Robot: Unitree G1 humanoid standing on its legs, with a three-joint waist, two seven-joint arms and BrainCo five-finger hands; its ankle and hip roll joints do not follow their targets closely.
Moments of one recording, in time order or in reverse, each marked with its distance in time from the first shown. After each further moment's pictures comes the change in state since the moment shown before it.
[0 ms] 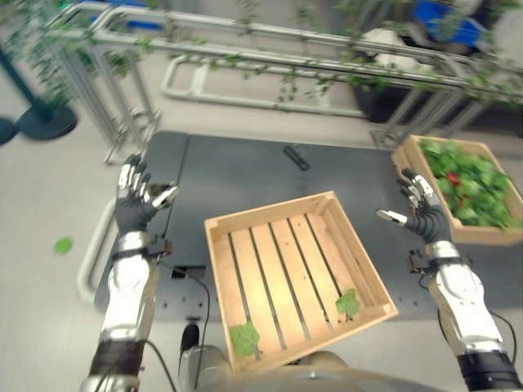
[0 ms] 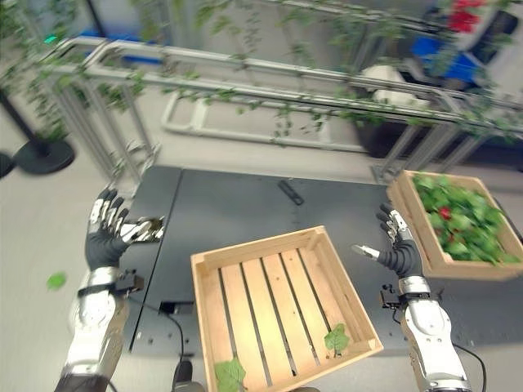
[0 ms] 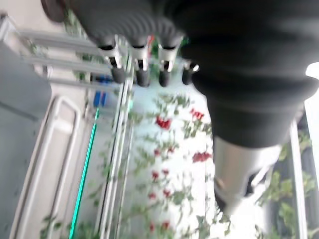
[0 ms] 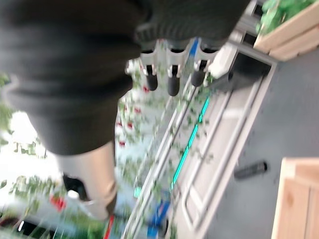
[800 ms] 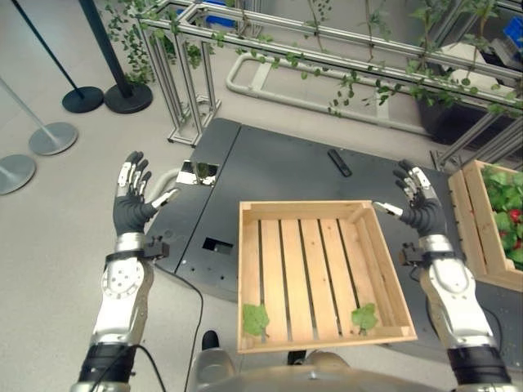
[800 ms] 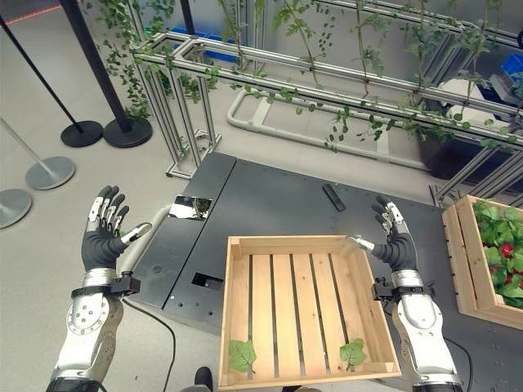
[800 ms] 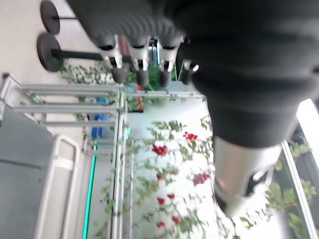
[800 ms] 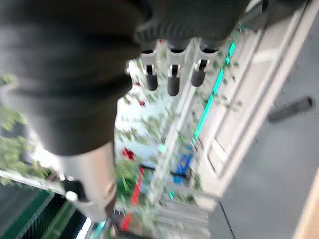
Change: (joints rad) left arm 0.060 -0.001 -0.002 -0.030 -0.007 0.009 -0.030; right arm 0.031 -0.025 -0.005 0.007 -0.003 0.005 -0.025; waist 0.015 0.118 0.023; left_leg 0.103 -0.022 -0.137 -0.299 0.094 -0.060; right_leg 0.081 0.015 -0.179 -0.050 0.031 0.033
